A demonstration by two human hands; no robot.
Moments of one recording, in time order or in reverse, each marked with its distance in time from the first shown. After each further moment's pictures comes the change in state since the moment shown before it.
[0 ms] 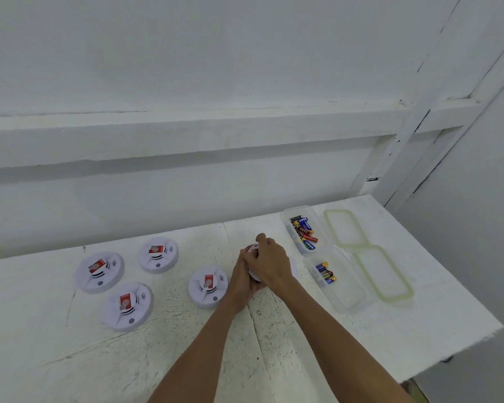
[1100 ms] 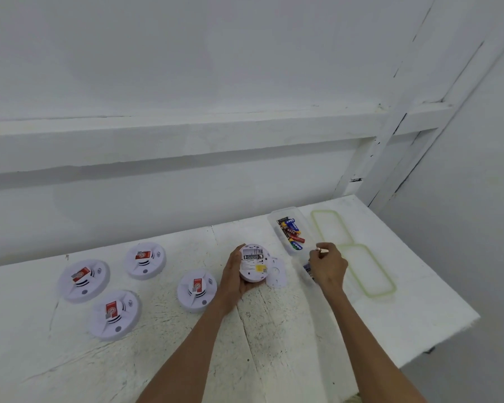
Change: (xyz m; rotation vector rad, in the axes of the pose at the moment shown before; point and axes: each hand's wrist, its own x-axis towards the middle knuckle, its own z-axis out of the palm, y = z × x) left_hand 0.014 -0.006 -0.015 0.091 -0.048 0.084; right_hand -0.028 0.111 -0.075 0.453 0.436 0.440
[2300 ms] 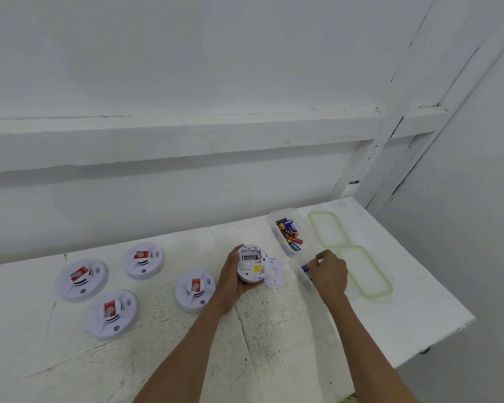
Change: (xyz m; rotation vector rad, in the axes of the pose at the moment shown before) left_hand -0.002 0.000 -0.002 -0.024 -0.046 0.011; right_hand -0.008 -0.002 -0.011 -0.354 -0.048 0.045
